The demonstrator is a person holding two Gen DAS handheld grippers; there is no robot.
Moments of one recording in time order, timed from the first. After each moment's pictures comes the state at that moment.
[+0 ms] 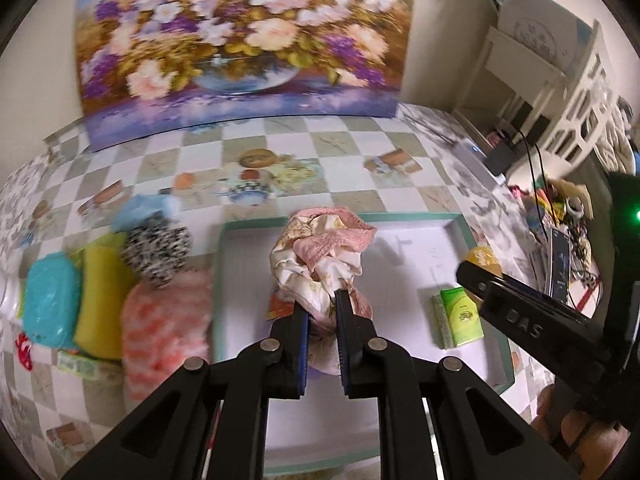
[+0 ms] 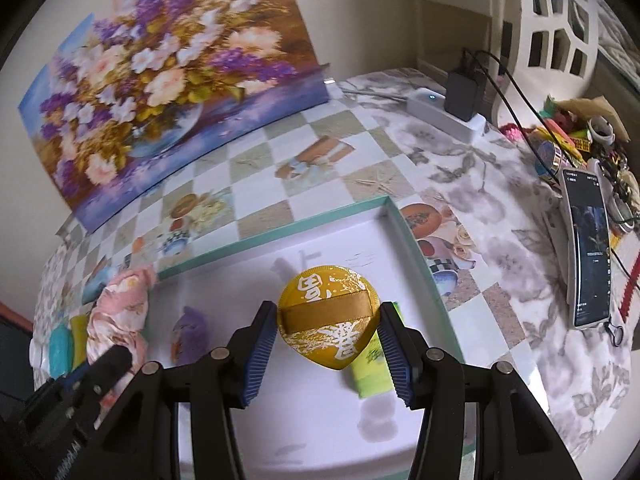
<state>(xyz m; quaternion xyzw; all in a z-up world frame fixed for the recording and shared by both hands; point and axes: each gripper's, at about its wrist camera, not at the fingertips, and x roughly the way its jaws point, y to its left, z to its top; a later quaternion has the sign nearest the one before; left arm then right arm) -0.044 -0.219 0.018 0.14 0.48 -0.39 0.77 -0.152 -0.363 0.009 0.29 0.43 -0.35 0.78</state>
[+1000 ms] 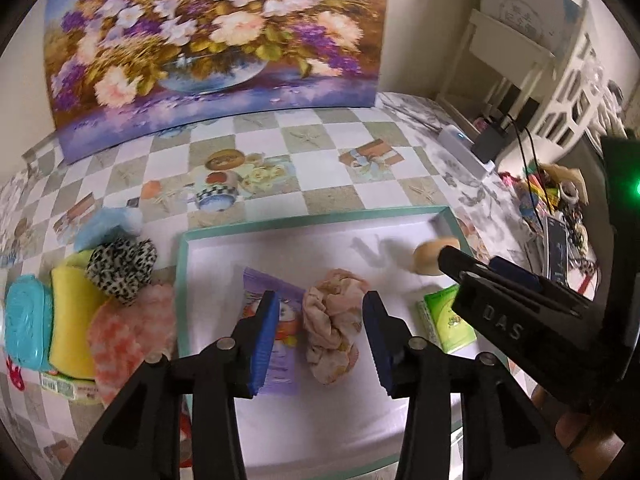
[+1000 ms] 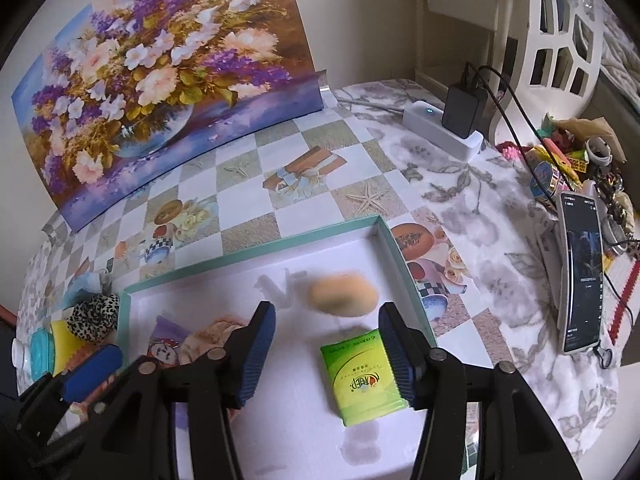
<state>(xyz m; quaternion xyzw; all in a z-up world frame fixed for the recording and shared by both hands) -0.044 -0.239 0.009 0.15 0.49 -0.40 0.76 -0.143 -0.371 0.008 0.26 0.43 -0.36 0.78</state>
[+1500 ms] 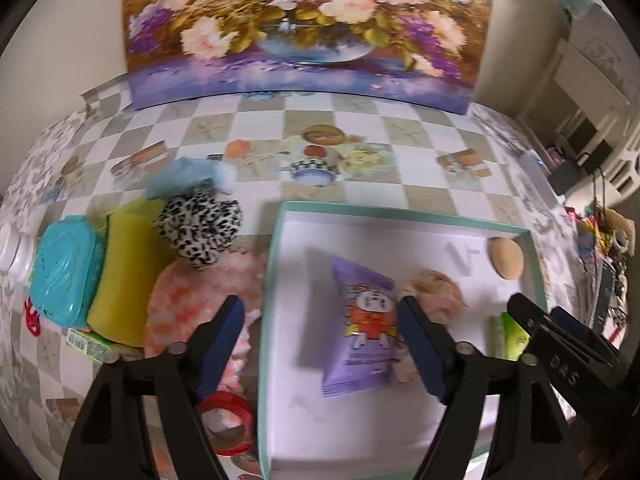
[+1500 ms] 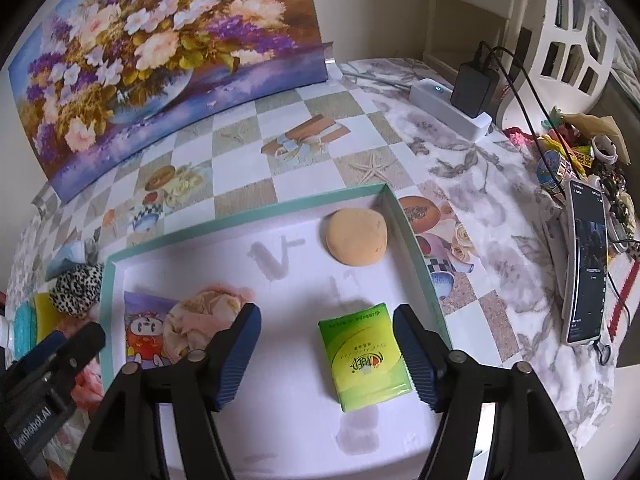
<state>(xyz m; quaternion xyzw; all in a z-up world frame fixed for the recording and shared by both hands) -0.006 -0.203 -0.012 0.13 0.52 -0.29 0.79 -0.137 -0.363 -0.014 0.24 0.48 -0.35 0.77</state>
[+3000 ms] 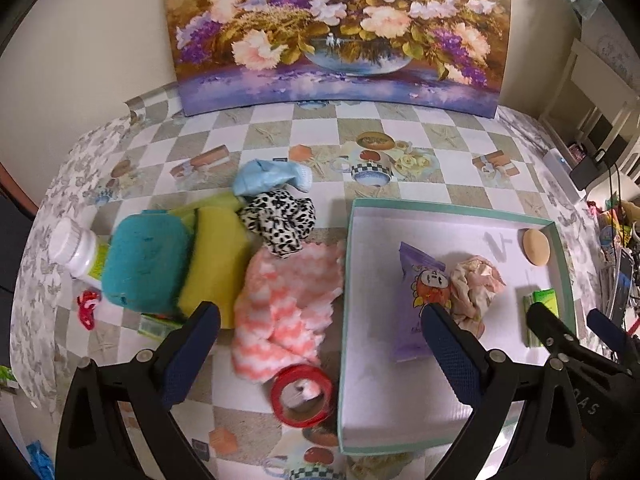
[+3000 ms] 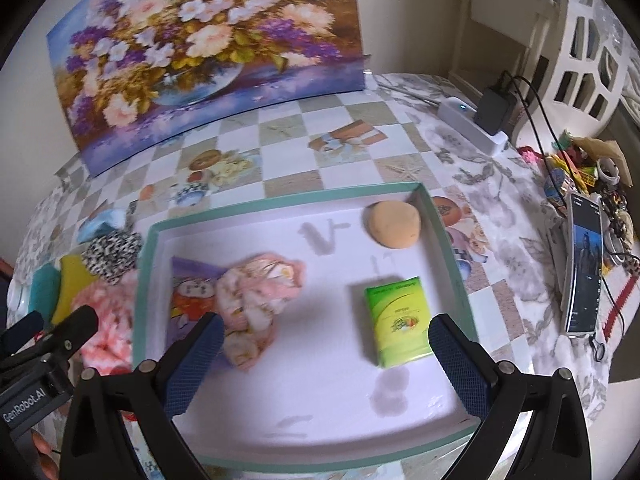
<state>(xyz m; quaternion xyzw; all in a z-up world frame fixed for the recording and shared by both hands) -0.007 -0.156 0.018 0.16 0.50 -0.25 0.81 -0.134 -0.312 0.010 0.22 0.47 -0.32 0.79</state>
